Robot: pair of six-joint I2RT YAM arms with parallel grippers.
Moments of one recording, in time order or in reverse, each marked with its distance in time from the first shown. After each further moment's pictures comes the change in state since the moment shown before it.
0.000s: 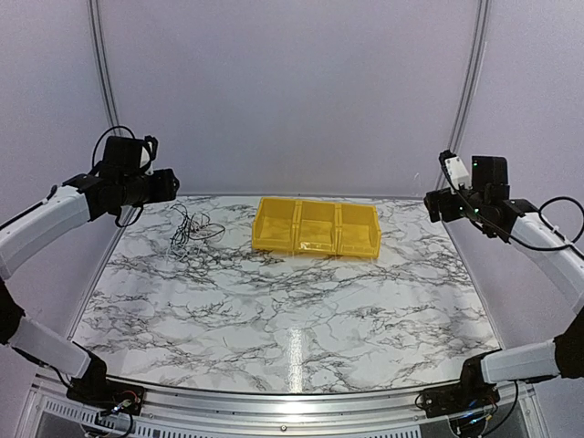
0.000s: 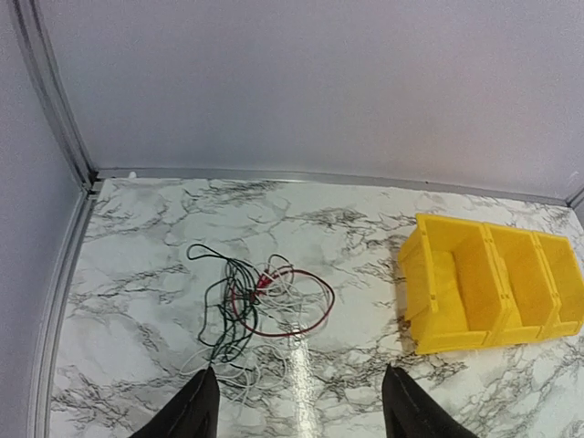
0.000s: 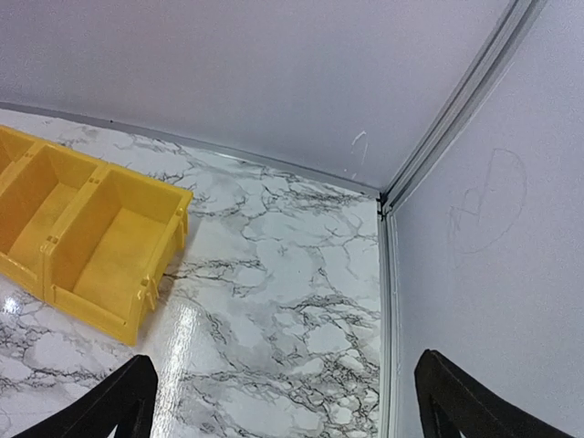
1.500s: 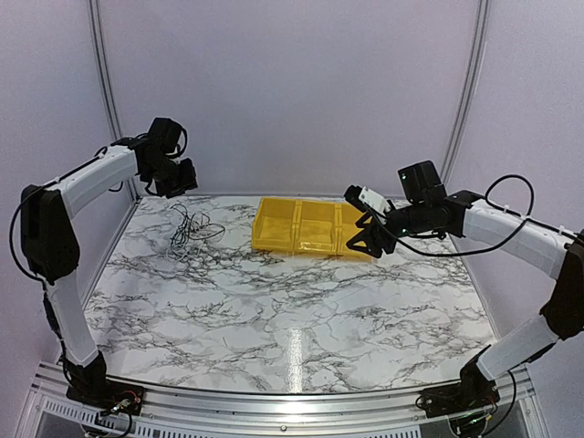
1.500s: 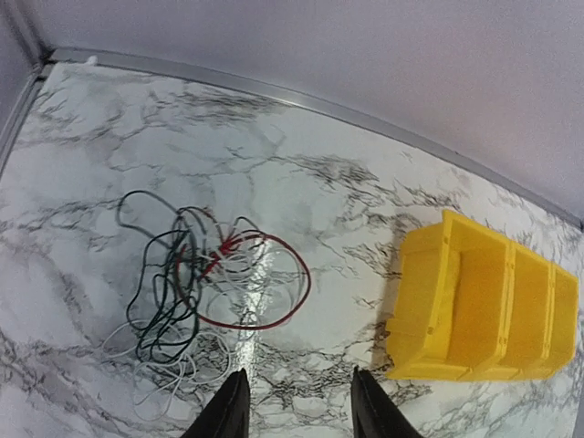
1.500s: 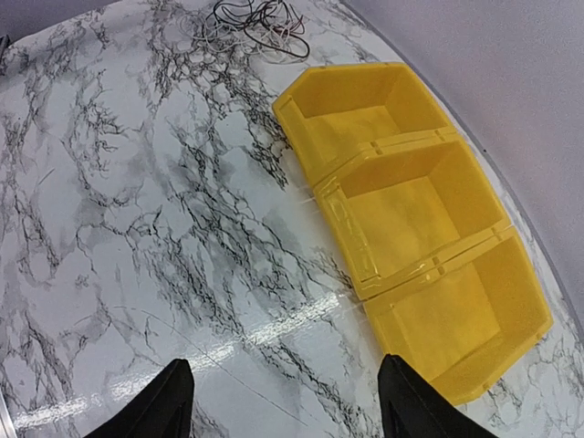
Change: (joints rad) left arm 0.020 0.523 0.572 -0.390 0.106 -0.290; right arm 0.364 0.251 0.085 -0.116 -0.517 -0.293
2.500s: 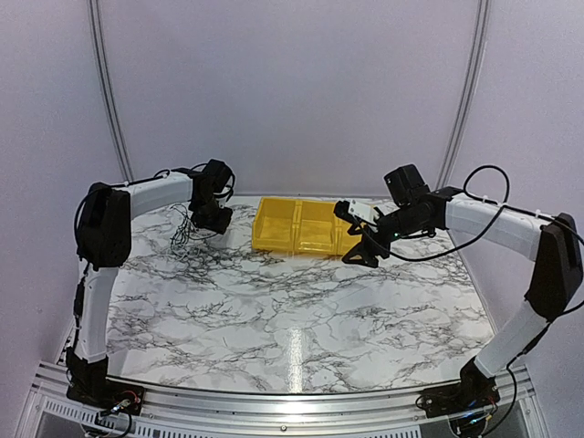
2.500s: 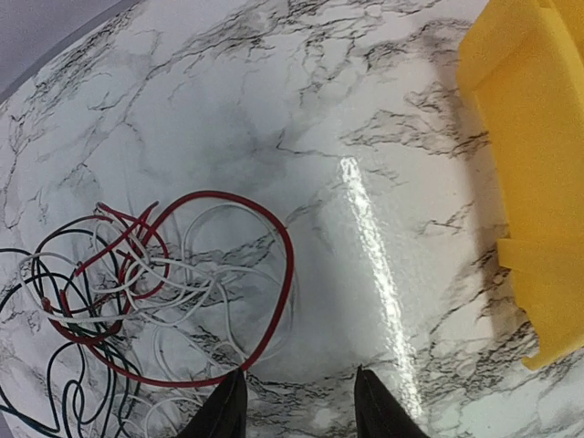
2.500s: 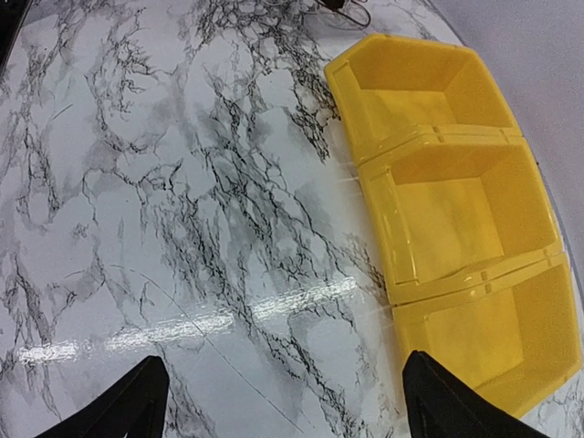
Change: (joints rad) left arm -0.134 0.381 0.145 -0.029 -0.087 0.462; right arm -0.021 0.138 0.071 -0.093 -0.070 -0.196
